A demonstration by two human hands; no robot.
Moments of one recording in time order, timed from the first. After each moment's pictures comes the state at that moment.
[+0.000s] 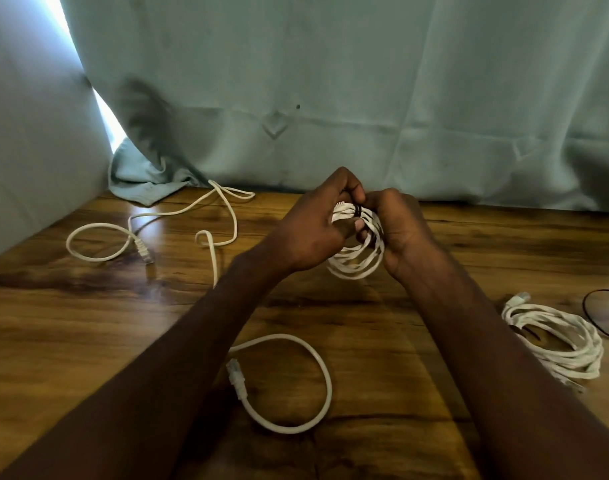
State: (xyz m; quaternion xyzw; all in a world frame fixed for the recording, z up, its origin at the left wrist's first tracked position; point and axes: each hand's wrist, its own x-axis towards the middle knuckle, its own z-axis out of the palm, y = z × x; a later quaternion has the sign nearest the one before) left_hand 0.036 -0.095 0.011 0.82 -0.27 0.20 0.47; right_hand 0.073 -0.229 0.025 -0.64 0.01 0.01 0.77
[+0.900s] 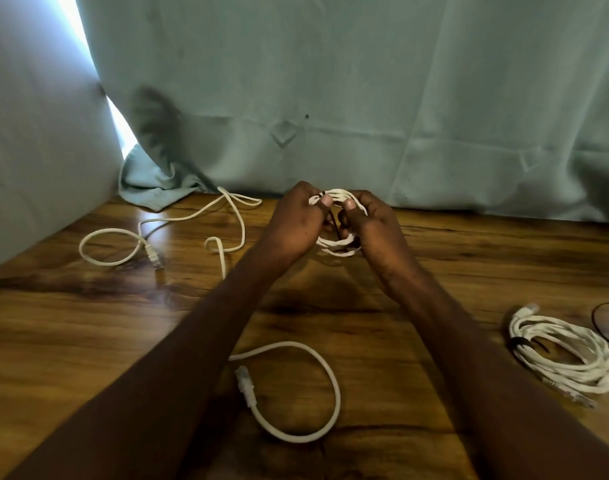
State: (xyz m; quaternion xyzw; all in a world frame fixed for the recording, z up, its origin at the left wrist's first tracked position) left_hand 0.052 -0.078 0.014 0.82 0.01 0.25 0.52; right_hand 0.076 -0.211 0.001 -0.70 -0.20 -0.07 0.68
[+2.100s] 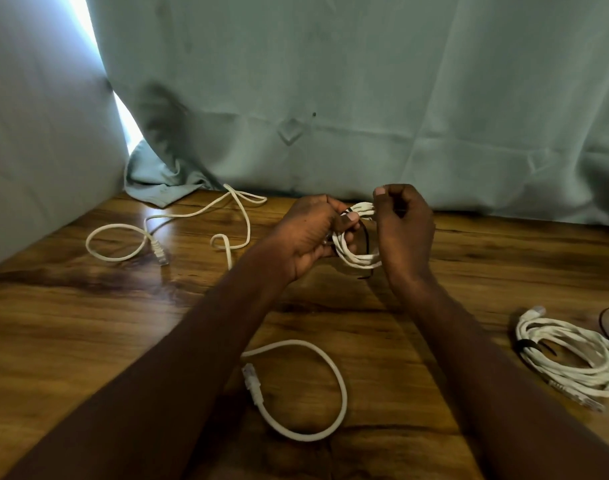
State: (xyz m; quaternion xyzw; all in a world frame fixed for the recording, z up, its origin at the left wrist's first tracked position) left_hand 0.039 -0.090 0.020 0.64 0.02 0.02 0.77; right_hand 0.084 -0.219 -0.008 -0.72 -0.10 -0.32 0.60
